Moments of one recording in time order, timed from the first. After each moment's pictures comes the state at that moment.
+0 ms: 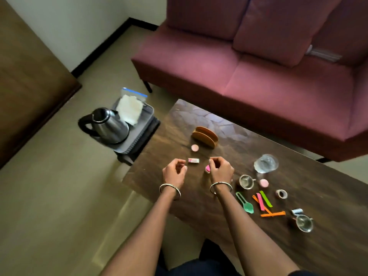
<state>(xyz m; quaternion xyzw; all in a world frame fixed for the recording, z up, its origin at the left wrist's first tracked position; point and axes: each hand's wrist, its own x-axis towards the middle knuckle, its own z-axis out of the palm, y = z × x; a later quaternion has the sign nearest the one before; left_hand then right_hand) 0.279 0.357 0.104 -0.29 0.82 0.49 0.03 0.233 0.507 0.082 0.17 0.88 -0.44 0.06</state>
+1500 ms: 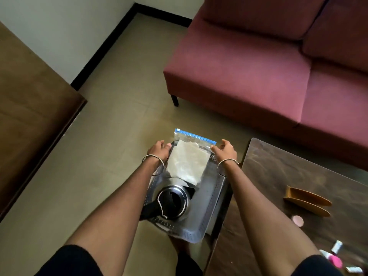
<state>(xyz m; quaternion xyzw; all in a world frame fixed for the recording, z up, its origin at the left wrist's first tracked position) -0.066 -0.175 -0.017 -0.32 0.82 0.43 0.21 -0.103 0.057 -0.036 0.24 0.86 -0.40 0.22</state>
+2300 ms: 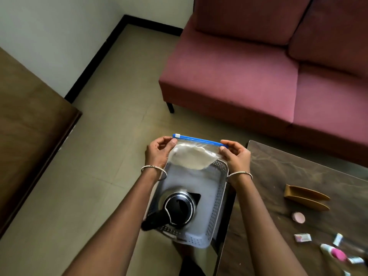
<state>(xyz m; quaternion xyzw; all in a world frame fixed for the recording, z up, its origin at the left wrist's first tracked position) -0.079 -0.172 0.023 -0.26 0.70 0.66 0.01 -0.084 0.056 0.011 0.24 0.71 -0.66 0.05</state>
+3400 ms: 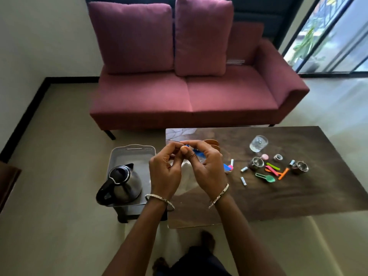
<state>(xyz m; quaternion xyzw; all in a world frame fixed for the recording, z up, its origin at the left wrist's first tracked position) 0.244 0.035 0.294 0.18 0.77 0.60 -0.10 0.276 0.149 0.308 0.06 0.82 -0.53 -0.19</state>
